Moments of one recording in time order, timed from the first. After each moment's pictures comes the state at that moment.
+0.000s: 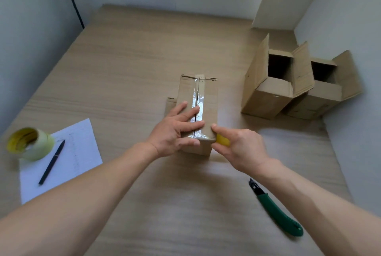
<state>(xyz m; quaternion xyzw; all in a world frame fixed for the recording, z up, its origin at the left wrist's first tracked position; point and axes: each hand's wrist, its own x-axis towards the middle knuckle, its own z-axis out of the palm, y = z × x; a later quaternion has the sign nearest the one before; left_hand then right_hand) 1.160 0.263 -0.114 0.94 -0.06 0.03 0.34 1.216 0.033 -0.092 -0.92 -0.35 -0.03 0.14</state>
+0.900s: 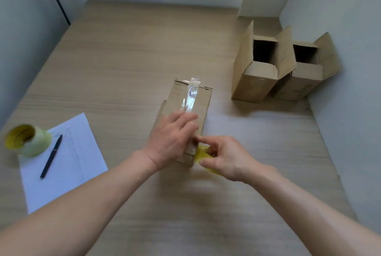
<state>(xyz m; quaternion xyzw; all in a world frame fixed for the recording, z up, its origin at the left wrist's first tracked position) 1.109 0.221 -0.092 0.96 -0.17 0.20 0.12 1.153 0.022 -0.090 -0.86 -0.25 0.28 0.34</state>
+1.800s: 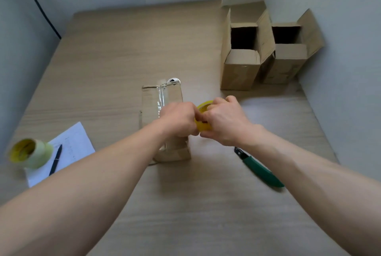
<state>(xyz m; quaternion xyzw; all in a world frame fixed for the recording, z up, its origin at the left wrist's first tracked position) 1.177 0.161 -0.044 0.97 0.05 -0.20 0.12 1.202 0.008 -0.058 -0.90 -0.43 0.01 0.00</state>
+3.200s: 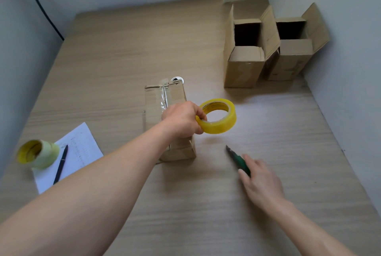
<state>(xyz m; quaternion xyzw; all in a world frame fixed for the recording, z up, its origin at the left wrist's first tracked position) 1.169 0.165 -0.048 0.96 0.10 -0.19 0.19 1.089 -0.081 -0.160 -0.97 -0.07 0.17 0.18</state>
